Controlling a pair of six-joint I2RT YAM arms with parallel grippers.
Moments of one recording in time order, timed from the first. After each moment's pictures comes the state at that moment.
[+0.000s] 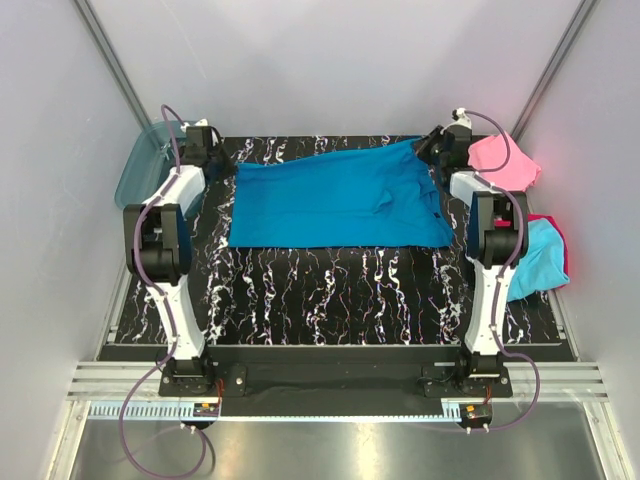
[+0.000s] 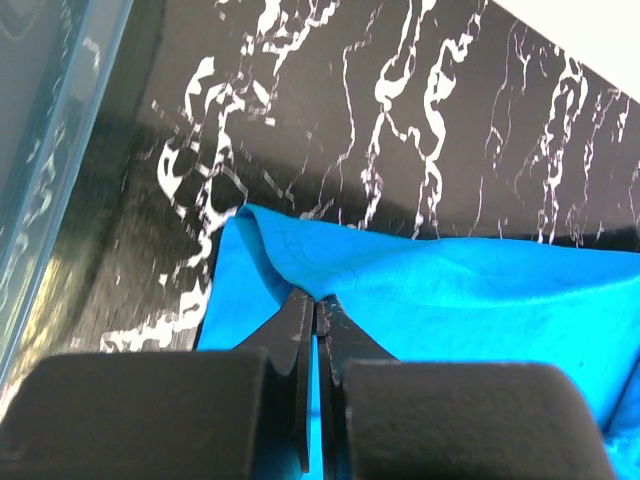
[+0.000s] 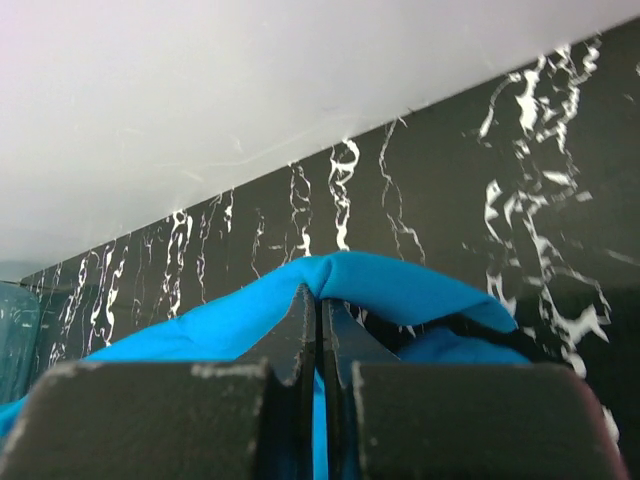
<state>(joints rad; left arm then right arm) 0.01 2.06 1.63 -0.25 0.12 -0.50 0.01 2.29 1.68 0.35 -0.20 0.60</state>
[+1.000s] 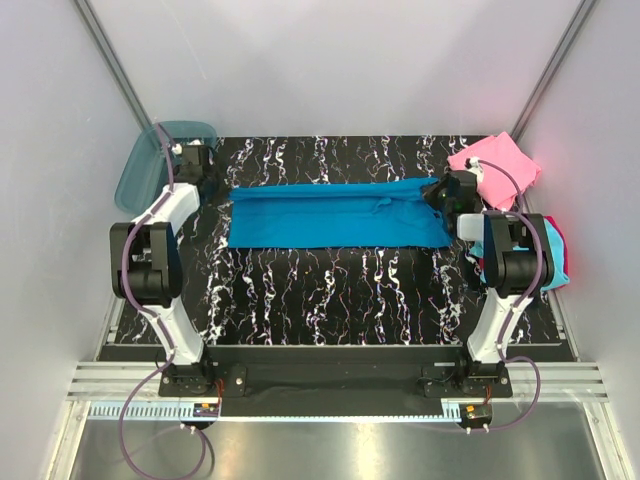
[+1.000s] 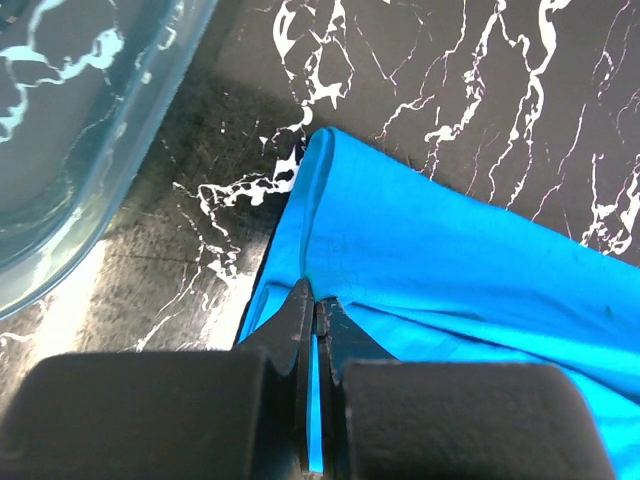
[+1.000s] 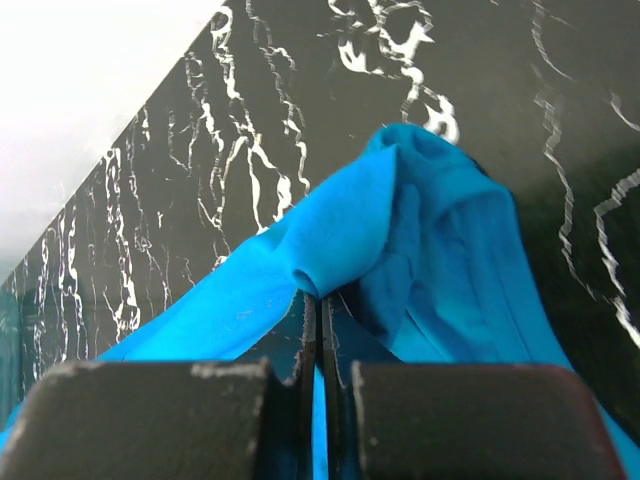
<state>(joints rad) 0.01 1.84 1.35 -0.30 0.00 -0.51 0.01 1.94 1.01 0.53 -0.05 0.74</state>
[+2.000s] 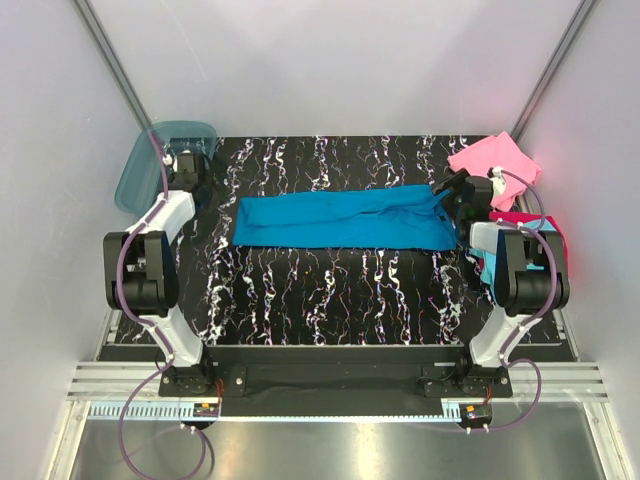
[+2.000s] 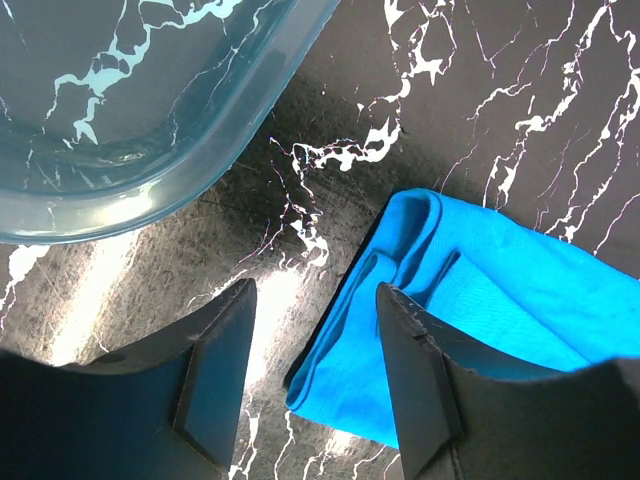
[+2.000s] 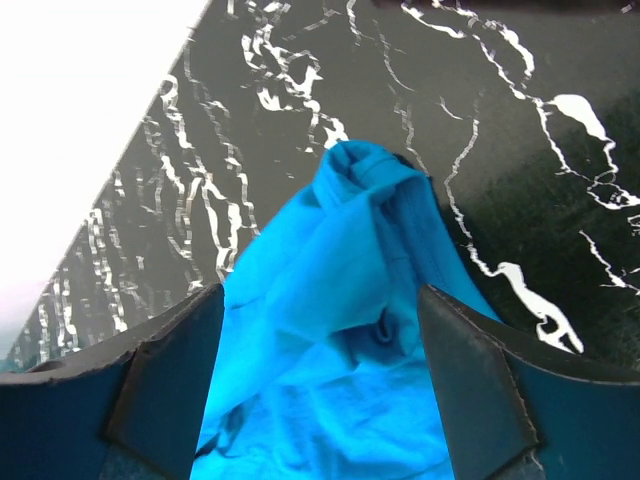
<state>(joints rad) 0.03 1.75 1.25 -0.35 -0.11 -0.53 -0.04 1.78 0.88 0.46 0.05 0.82</state>
